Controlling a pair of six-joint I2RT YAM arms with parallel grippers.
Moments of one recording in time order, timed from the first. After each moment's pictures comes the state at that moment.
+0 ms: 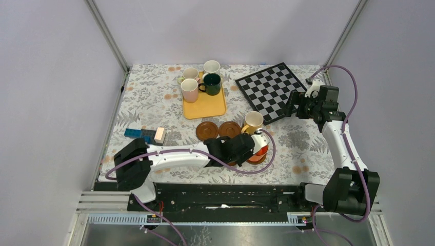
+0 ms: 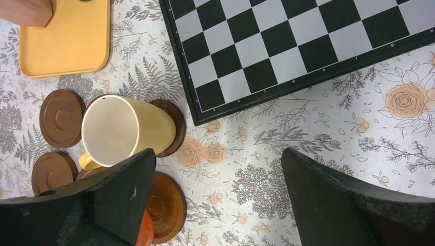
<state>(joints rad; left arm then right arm) -1.22 1.62 1.13 -0.28 -0.19 -0.05 -0.12 1.25 0.96 -0.41 -0.41 0.07</state>
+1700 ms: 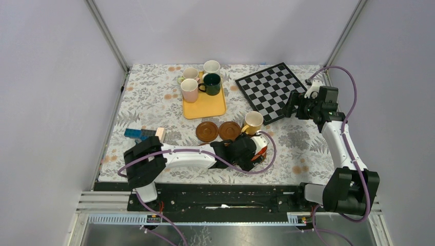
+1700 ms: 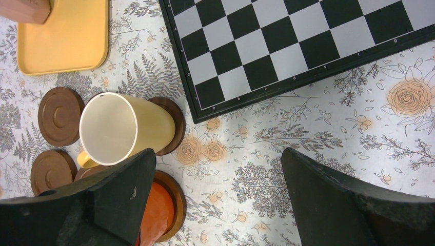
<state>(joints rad) -1.22 1.73 1.08 -0.15 -0.24 -0.11 -0.12 1.25 0.95 -0.41 -0.41 0.07</state>
